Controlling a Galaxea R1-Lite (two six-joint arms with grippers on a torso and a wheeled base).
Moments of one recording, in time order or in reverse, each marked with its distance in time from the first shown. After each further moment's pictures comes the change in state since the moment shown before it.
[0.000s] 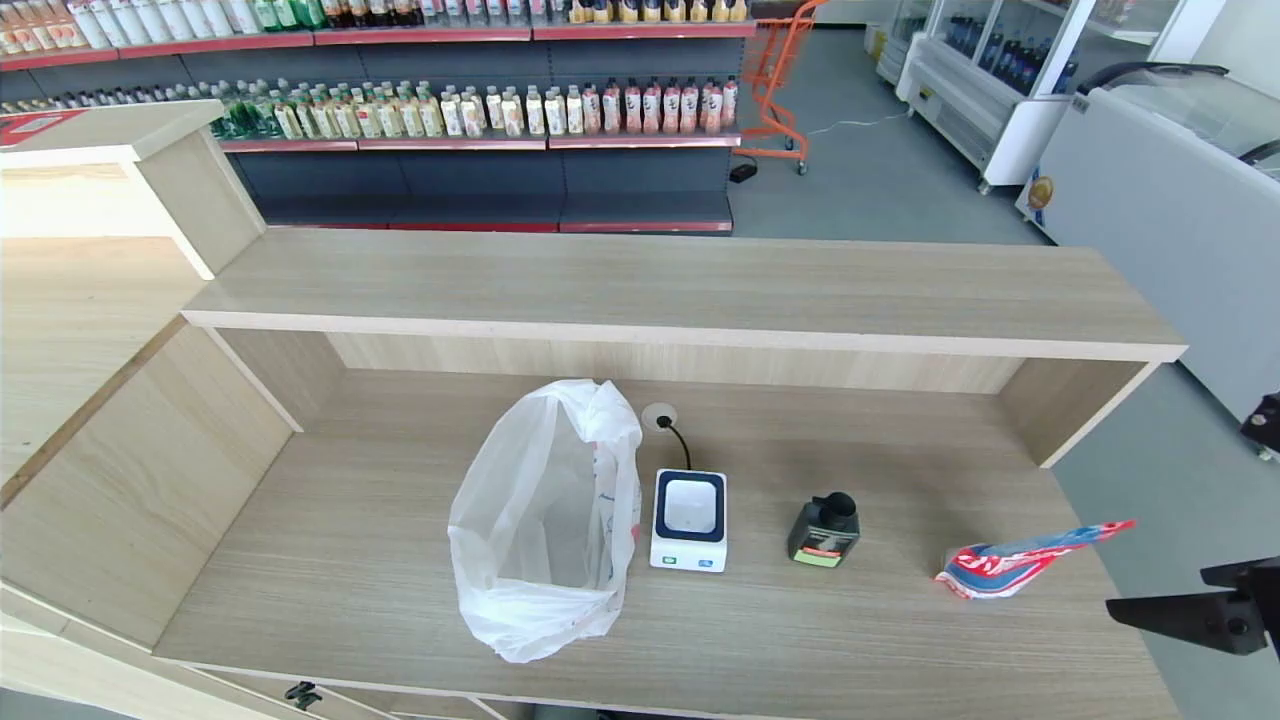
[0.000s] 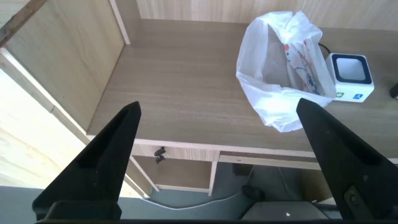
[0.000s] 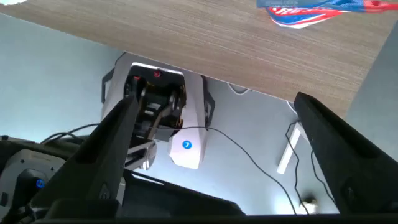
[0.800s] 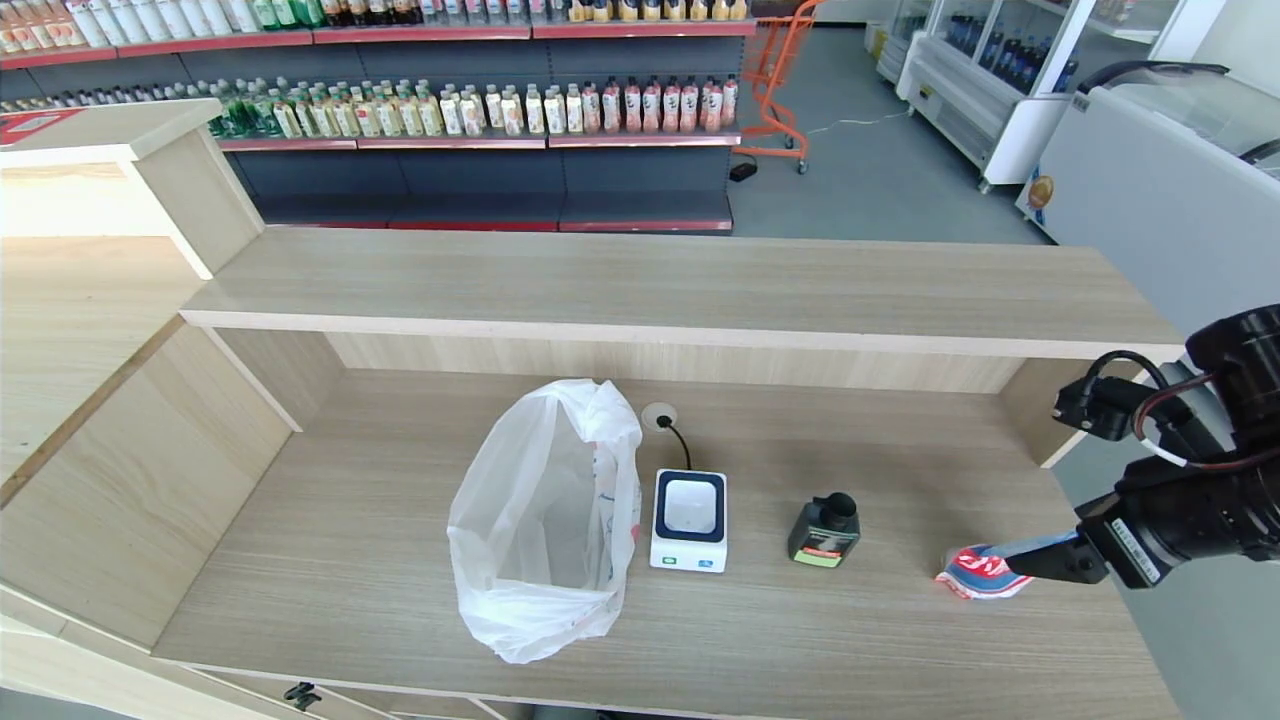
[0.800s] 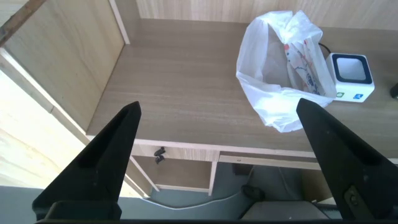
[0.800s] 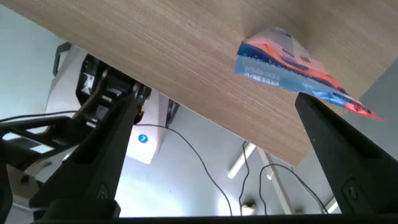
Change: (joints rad) left arm 0.000 0.000 0.000 0.000 0.000 0.000; right arm -0.016 0.380 -0.097 -0.182 -0.002 -0.296
